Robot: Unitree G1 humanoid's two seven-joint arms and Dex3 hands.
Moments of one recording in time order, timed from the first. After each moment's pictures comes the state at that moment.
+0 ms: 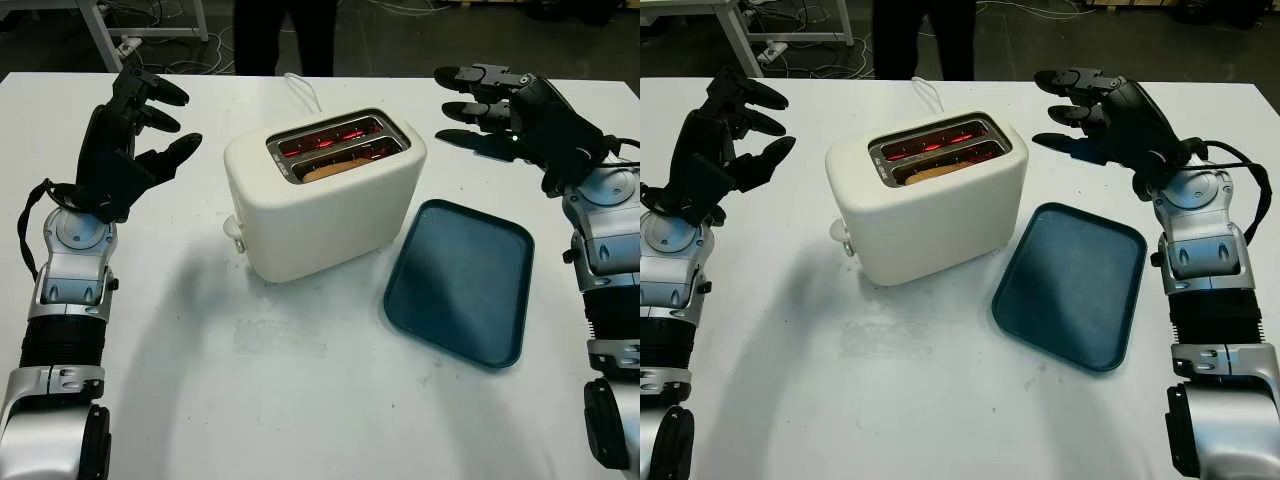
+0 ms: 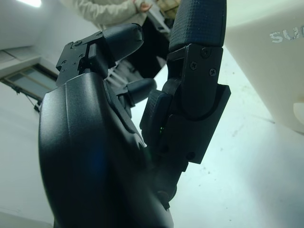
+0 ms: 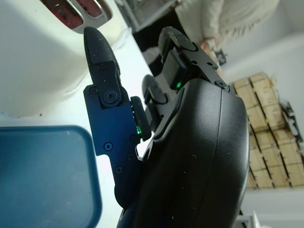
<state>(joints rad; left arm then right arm) -0.54 0.43 0.13 0.33 0.05 -0.25 -0.16 -0.67 -0.55 -0.03 0.23 -0.05 0.12 0.41</state>
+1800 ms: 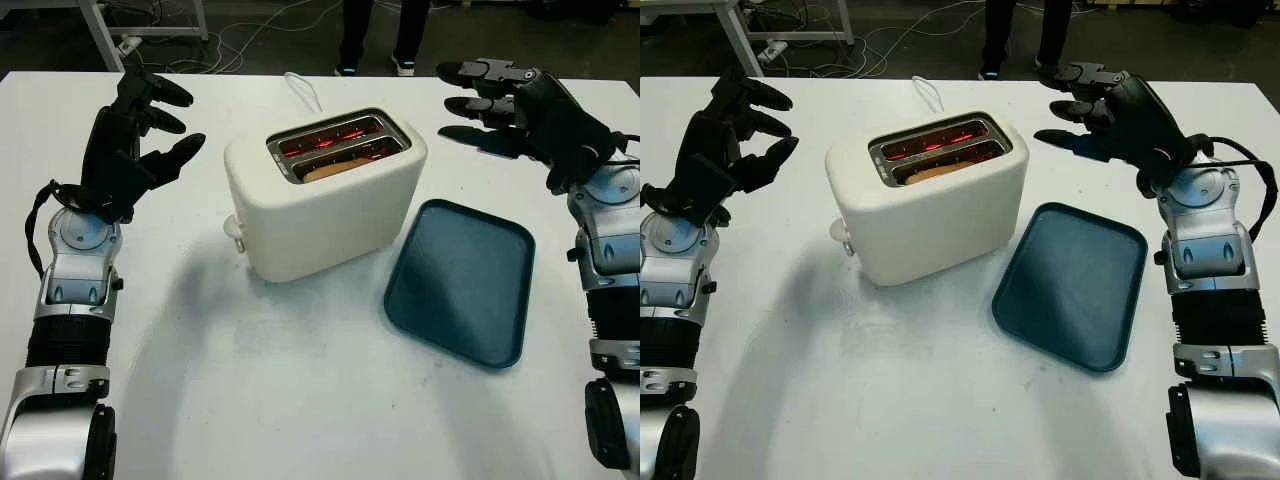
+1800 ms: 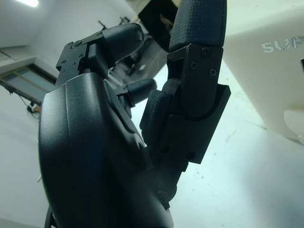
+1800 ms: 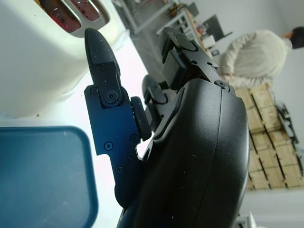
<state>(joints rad) -0.54 0.41 0.14 0.33 0.02 -0.24 -0.18 -0.66 -0.56 -0.05 0.21 -0.06 0.11 0.43</state>
